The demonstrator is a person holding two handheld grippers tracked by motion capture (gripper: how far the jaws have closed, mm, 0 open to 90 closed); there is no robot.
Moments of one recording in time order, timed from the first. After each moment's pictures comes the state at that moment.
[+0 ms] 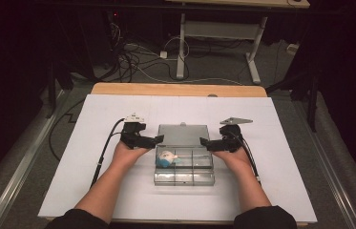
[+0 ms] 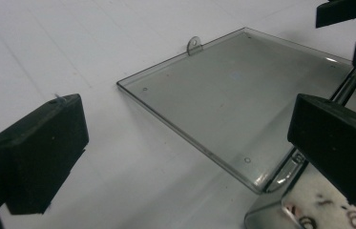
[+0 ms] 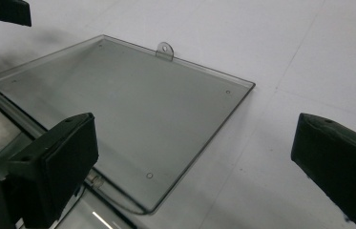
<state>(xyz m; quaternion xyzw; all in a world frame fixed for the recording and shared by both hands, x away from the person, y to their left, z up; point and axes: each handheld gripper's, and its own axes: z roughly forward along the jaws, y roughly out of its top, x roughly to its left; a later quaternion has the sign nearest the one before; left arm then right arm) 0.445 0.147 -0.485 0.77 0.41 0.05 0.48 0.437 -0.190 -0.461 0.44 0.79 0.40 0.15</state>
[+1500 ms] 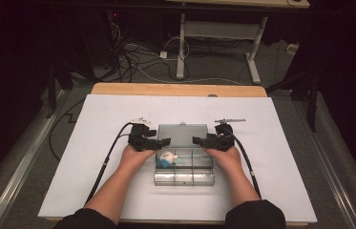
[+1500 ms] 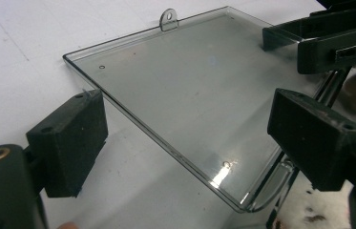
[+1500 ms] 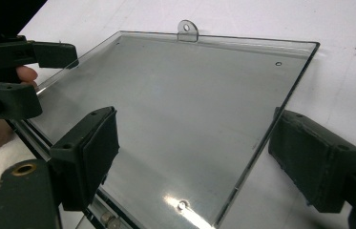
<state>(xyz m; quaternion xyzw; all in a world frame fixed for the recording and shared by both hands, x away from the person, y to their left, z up) 0.446 0.133 -0.499 0.77 0.41 0.00 0.48 0.453 -0.178 -0.483 0.49 0.76 0.43 0.03</state>
